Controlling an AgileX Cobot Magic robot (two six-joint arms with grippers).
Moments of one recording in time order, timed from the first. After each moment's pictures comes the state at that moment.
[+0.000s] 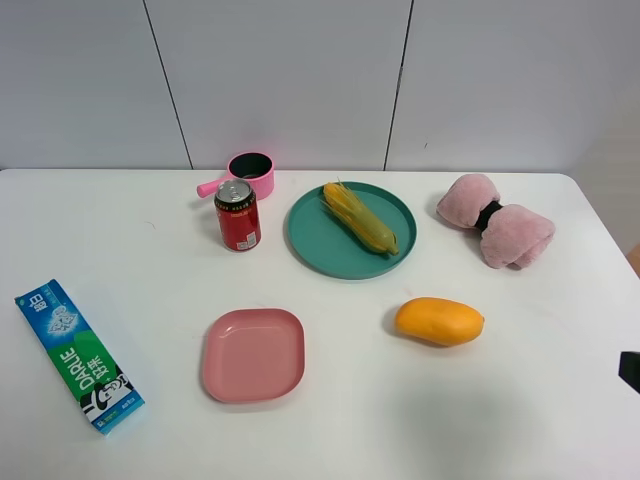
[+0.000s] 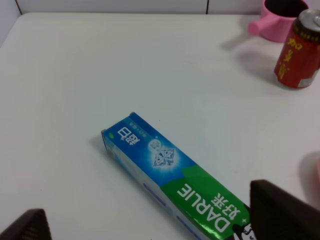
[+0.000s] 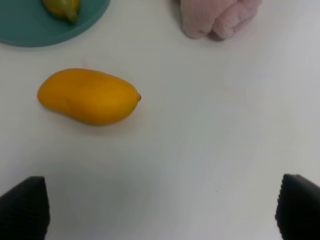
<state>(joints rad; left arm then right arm) 0.01 -0.01 -0.51 0.14 1.06 -0.11 0.05 0.28 -0.55 0.06 1.06 -0.01</state>
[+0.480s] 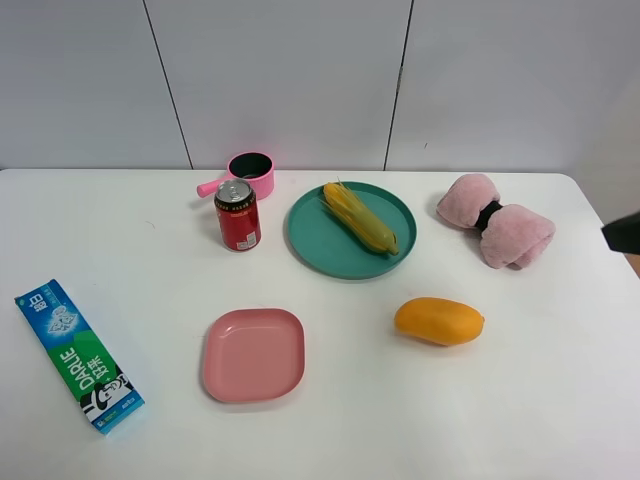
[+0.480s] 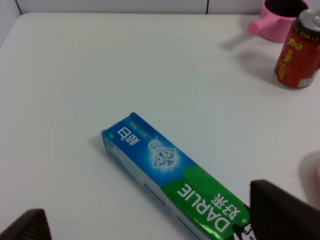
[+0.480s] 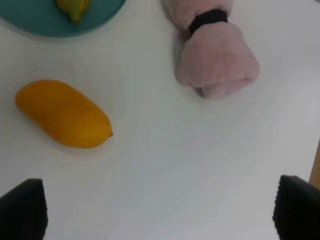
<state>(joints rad) 0.01 -0.01 -0.51 0.14 1.06 -0.11 0.07 0.92 -1.01 0.06 1.08 -0.42</state>
